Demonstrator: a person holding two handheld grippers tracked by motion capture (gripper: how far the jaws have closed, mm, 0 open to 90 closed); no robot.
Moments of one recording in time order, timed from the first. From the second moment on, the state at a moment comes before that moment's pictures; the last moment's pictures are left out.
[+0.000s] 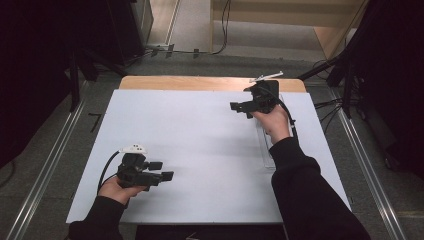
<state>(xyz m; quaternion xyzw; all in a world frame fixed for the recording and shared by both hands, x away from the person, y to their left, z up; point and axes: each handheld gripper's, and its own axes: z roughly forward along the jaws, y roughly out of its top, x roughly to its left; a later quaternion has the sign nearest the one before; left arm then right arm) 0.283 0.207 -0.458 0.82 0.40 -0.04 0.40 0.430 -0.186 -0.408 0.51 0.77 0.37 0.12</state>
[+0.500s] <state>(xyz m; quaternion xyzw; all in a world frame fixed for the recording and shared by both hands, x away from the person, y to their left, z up) 0.285 0.211 -0.455 0.82 0.40 -0.04 0.41 0.398 -0.169 -0.422 0.46 0.80 0.37 0.07</state>
